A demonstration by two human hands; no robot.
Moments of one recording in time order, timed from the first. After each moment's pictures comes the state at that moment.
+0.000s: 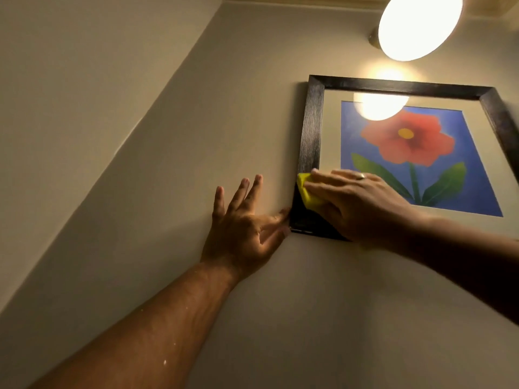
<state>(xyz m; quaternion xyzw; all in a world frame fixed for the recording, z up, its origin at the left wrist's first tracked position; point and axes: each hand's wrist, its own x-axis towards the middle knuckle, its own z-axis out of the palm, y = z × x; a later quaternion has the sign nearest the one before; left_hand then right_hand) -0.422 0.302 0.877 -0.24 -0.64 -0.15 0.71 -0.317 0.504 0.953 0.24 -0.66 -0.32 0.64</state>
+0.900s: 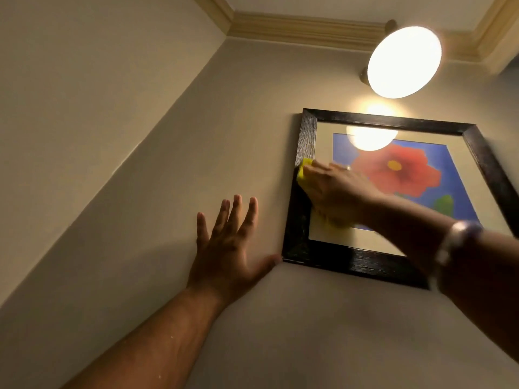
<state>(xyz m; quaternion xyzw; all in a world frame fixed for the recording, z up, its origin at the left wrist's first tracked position) -0.427 0.303 0.881 -0.20 -0.65 -0.21 0.71 -0.319 0.488 1.026 0.13 -0.71 -0.28 0.64</state>
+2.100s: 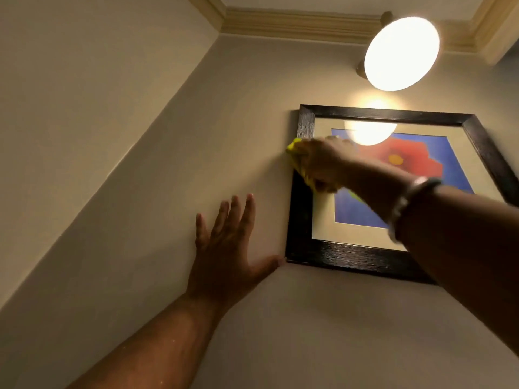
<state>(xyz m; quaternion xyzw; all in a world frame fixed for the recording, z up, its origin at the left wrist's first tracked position) -0.425 0.304 0.880 -0.21 -0.63 -0.23 0.71 -0.303 0.451 1.066 0.10 -0.77 -0.14 0.62</state>
